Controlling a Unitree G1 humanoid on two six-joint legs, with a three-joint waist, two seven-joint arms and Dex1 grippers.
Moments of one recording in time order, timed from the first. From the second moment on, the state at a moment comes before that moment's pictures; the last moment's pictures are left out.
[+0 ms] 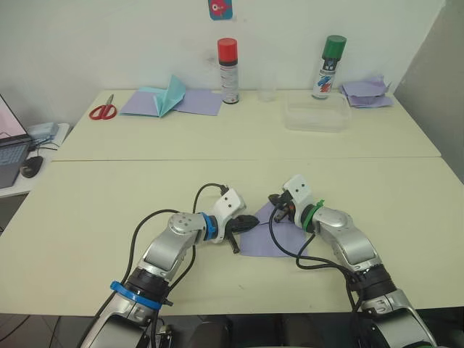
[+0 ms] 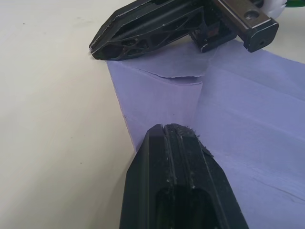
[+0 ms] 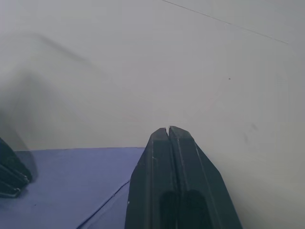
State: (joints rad) left arm -0.39 0.38 -0.32 0.07 -0.18 0.45 -0.84; right arm -0.39 -0.28 0.20 0.11 0.09 0.41 0.51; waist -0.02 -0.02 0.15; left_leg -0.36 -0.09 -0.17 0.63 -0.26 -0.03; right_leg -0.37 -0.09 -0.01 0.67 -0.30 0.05
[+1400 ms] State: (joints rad) left arm -0.56 0.18 -0.35 0.32 -0.12 0.36 -0.80; right arm -0.28 -0.53 -0.05 -0.17 0.55 1.12 0.72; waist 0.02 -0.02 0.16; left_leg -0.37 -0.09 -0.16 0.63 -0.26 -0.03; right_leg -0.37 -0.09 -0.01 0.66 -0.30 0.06
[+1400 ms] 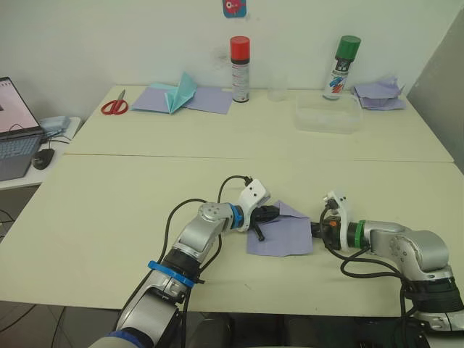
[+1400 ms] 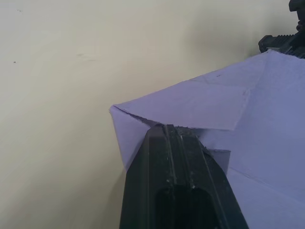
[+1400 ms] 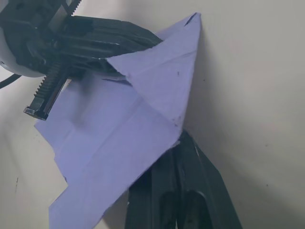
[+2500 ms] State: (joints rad) left arm -0.45 0.16 -0.16 0.14 -0.27 0.60 -0.66; right arm -0.30 -0.50 -0.08 -0.18 0.57 1.14 0.65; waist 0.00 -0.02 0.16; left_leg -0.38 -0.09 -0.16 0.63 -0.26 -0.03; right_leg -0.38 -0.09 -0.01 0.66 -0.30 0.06
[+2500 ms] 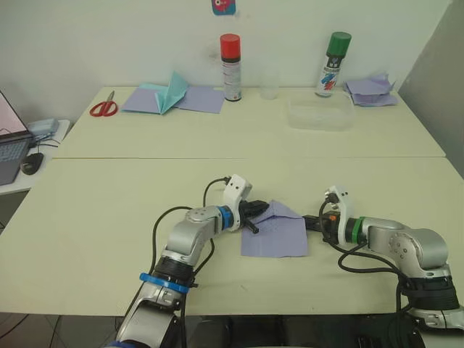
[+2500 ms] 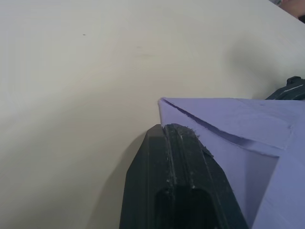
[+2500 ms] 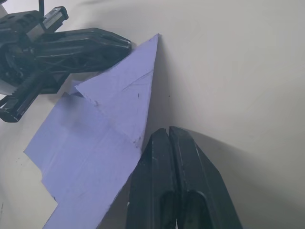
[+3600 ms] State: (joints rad) left arm -0.48 0.26 -0.36 0.12 -0.15 0.47 -0.84; right arm -0.26 -0.49 -0.12 -0.29 0.71 1.26 0.63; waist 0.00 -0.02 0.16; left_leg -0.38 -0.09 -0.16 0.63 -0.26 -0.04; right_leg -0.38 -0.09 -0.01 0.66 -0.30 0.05
